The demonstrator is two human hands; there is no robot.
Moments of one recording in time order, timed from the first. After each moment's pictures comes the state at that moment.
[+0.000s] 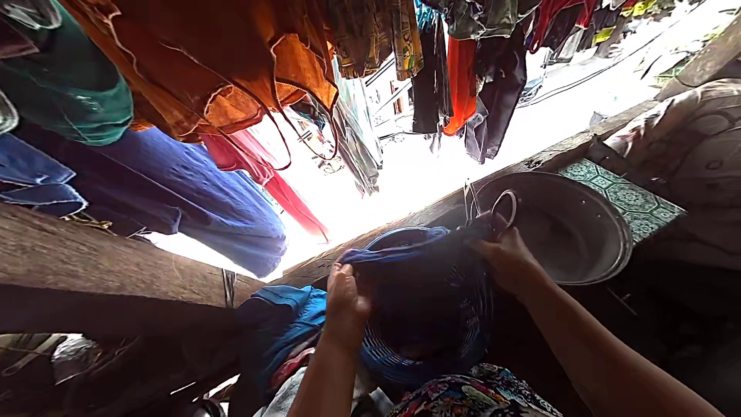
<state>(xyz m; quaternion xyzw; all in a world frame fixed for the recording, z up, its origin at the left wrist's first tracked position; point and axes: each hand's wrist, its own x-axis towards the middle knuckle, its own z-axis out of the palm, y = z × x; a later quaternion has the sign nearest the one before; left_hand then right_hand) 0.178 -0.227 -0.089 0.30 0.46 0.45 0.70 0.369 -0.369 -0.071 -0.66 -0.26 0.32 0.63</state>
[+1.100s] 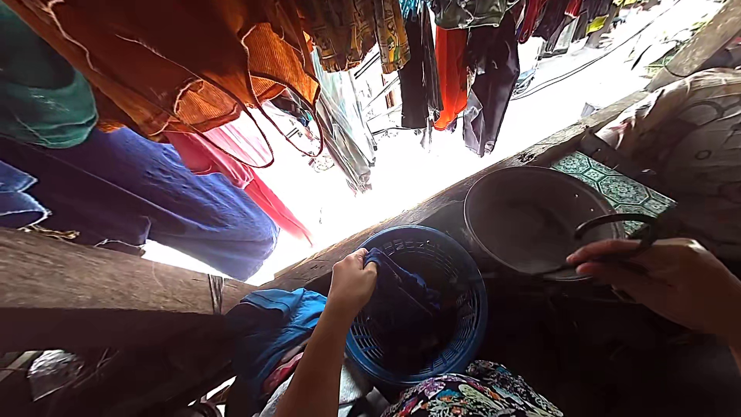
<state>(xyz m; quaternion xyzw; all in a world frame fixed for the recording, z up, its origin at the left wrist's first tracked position) 0.184 -0.215 -0.071 0.82 0.47 0.10 0.30 0.455 -0.509 -0.049 -0.71 -0.60 -0.03 0.36</state>
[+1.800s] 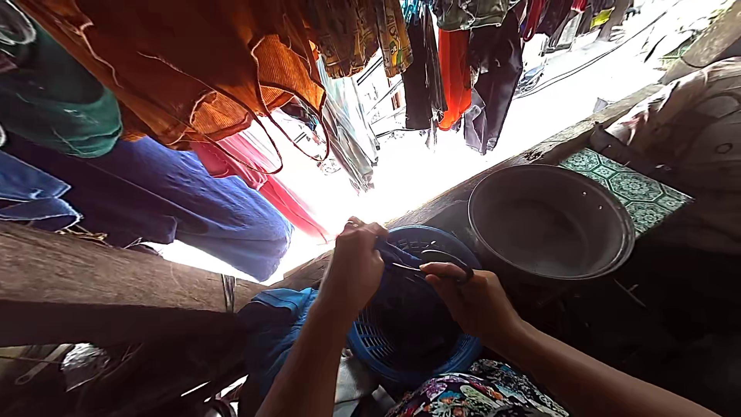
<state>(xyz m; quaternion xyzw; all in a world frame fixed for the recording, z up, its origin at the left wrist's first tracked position) 0.191 -0.239 0.002 0.92 0.31 0.17 0.15 0.313 -0.384 -0.090 -0.62 -0.55 0.06 0.55</state>
